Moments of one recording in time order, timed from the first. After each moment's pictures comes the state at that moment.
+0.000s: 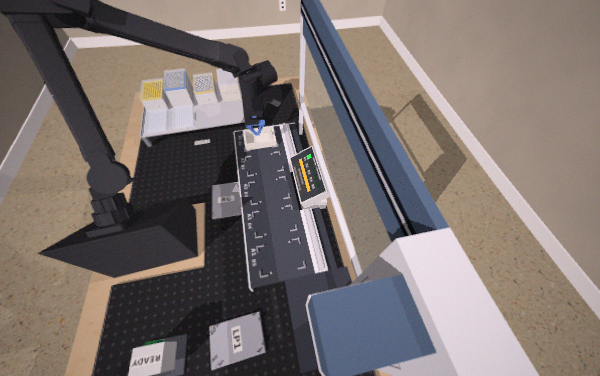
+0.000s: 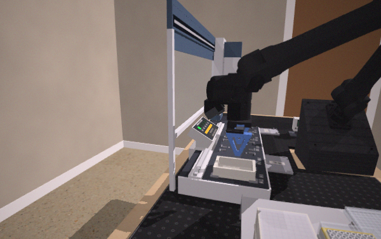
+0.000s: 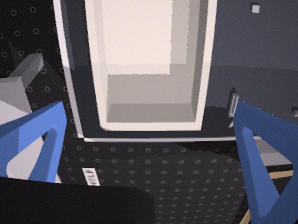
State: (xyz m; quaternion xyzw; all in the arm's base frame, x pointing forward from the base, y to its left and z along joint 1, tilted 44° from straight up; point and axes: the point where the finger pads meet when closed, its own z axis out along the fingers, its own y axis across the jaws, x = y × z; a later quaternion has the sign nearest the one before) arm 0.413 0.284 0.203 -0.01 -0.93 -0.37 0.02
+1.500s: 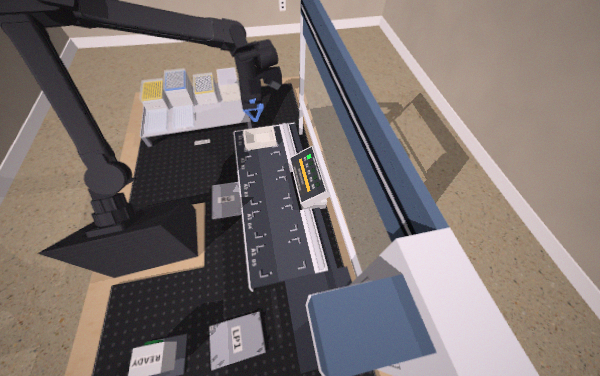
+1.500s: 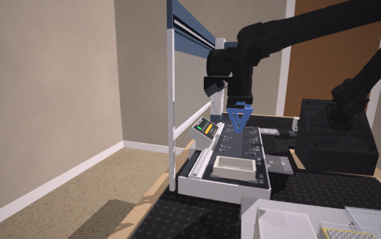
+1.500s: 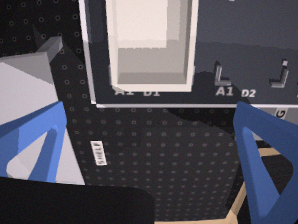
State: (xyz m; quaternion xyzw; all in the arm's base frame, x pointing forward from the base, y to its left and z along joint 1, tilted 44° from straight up) arm 0.418 0.237 0.252 -0.01 -0.93 -0.38 0.02
